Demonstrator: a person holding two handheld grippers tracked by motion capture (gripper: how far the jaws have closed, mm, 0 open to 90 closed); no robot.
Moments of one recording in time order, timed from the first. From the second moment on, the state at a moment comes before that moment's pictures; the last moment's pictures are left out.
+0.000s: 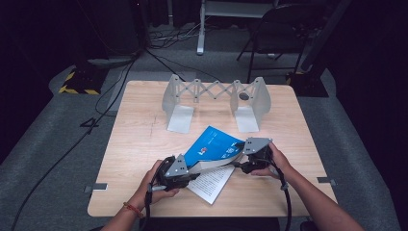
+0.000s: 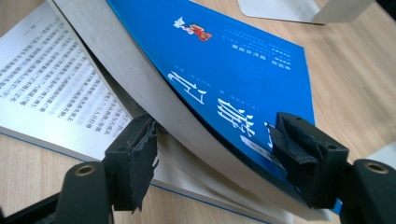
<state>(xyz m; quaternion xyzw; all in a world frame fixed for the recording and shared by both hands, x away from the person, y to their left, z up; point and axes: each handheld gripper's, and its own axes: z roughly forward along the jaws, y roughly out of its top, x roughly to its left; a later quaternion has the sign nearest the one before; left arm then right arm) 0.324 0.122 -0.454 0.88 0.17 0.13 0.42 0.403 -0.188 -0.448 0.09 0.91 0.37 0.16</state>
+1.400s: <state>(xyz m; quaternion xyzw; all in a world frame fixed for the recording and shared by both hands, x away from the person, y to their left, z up) 0.310 0.112 -0.459 0.85 0.24 0.23 0.40 0.410 -0.158 -0.435 0.03 0.92 0.38 0.13</state>
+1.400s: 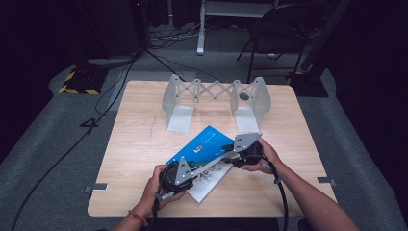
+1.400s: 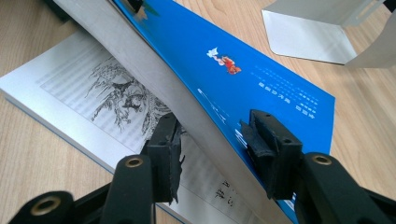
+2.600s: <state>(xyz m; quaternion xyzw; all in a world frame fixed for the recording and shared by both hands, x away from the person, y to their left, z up) 0.374 0.115 -0.451 0.88 0.13 0.13 0.45 0.376 -0.224 -0.448 0.02 0.90 0.37 0.23</state>
